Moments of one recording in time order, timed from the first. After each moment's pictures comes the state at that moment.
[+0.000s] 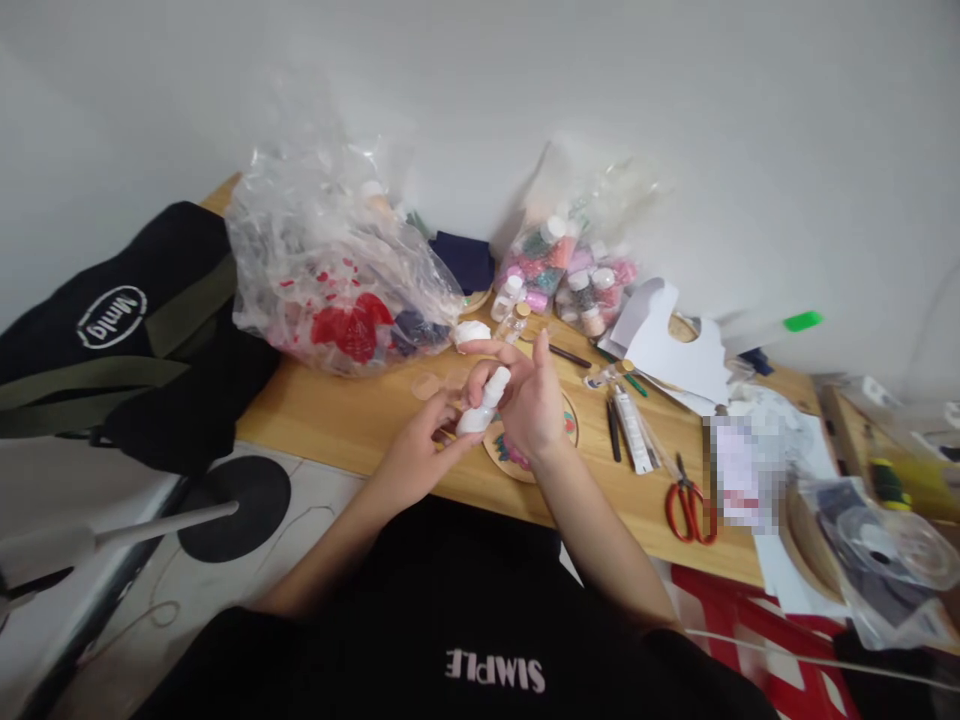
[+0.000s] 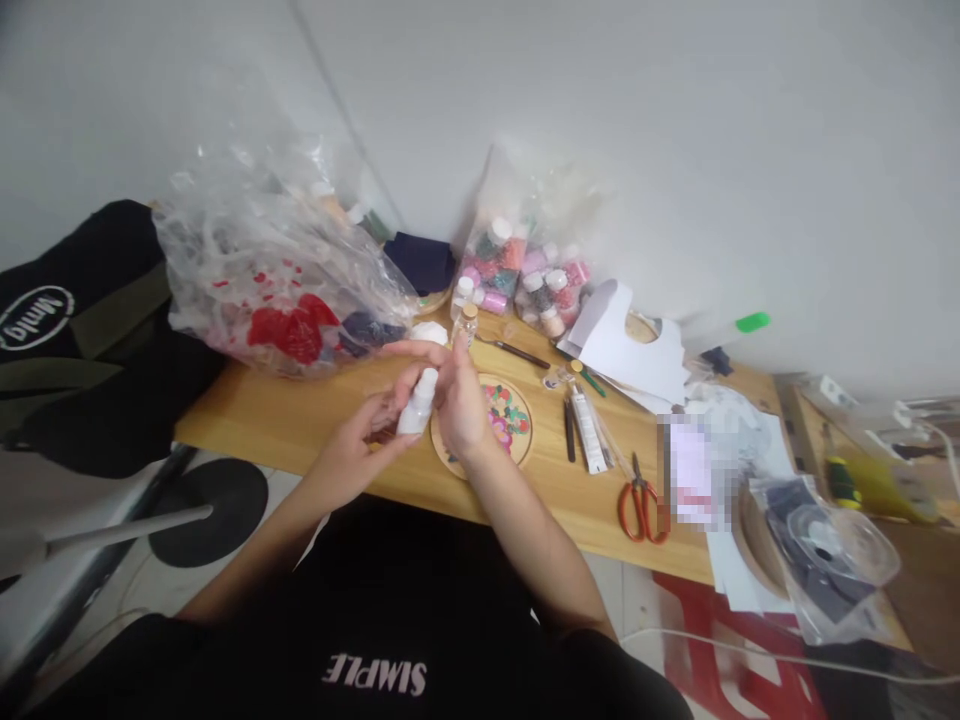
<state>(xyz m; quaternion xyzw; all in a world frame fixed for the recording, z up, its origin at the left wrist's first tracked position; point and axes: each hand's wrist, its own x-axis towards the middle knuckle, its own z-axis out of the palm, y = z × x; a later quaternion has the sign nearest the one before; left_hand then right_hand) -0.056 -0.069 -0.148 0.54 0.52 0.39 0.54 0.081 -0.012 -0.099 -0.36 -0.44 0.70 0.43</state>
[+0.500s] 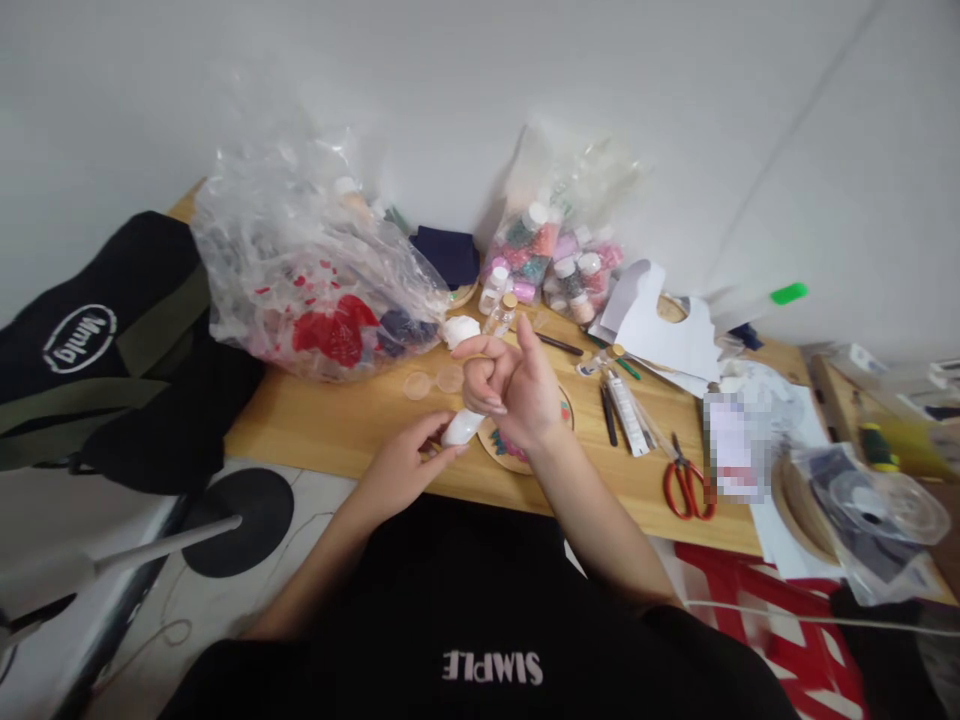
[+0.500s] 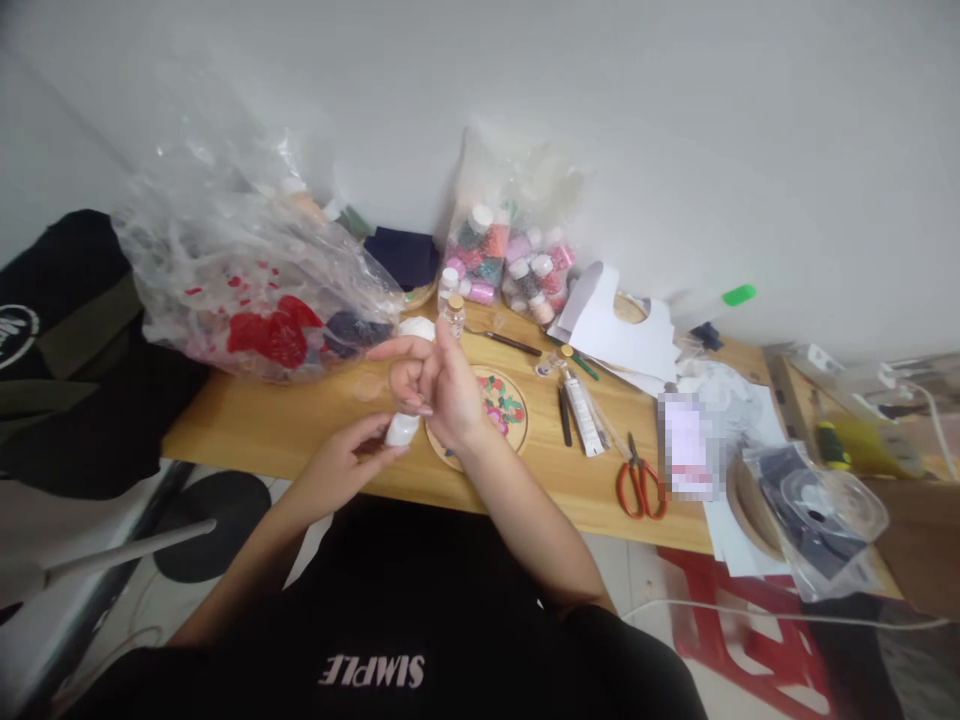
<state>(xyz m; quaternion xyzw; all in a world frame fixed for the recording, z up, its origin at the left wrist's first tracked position) -0.073 -0.076 -0.162 0.60 0.53 0.29 0.53 0.082 -0.006 -0.096 -0.25 -0.37 0.79 0.43</state>
